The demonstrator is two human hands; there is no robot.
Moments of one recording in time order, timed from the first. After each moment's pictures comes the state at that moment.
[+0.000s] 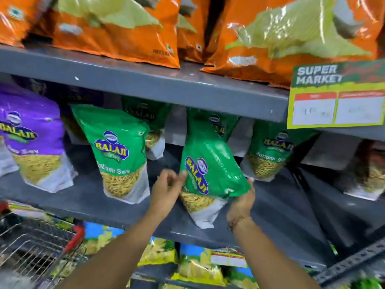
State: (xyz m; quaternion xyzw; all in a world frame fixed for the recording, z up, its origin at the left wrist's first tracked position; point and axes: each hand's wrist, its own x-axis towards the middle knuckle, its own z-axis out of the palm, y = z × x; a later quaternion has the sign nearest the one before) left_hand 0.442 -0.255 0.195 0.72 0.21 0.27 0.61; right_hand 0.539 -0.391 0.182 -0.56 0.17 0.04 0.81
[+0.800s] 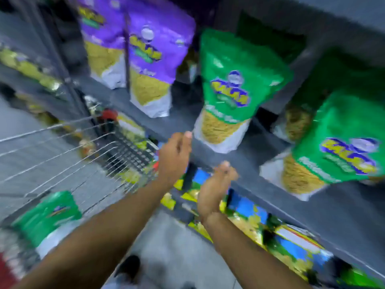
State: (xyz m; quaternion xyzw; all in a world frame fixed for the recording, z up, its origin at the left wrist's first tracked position) left_hand 0.292 -0.153 0.156 0.66 0.38 0.40 0.51; right_hand 0.324 -0.235 0.155 -0.71 -0.04 0.03 0.70
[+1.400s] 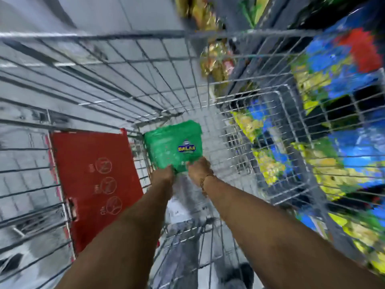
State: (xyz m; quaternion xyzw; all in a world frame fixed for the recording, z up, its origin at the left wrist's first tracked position) left_hand -0.084 -0.007 -0.184 0.13 0.82 0.11 0.55; right_hand 0.019 0.013 -0.147 -0.79 -0.30 0.53 -0.01
